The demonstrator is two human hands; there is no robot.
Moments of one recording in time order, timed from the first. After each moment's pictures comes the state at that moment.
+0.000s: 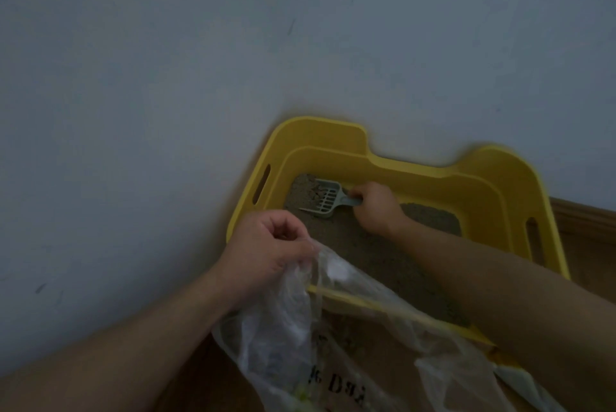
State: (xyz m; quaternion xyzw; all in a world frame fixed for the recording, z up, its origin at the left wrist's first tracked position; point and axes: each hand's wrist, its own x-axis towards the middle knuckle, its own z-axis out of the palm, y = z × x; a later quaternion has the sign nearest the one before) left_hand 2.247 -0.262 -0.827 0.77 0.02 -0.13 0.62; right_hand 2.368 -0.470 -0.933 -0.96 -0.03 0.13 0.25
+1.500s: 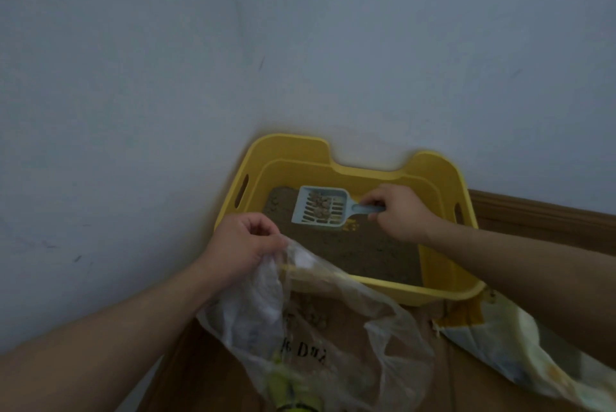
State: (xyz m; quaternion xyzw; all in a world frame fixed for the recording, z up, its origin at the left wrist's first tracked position) left_hand 2.235 -0.248 -0.823 0.82 0.03 -0.12 0.56; right_hand 2.284 -0.536 -0.838 -0.97 -0.07 0.07 0.24
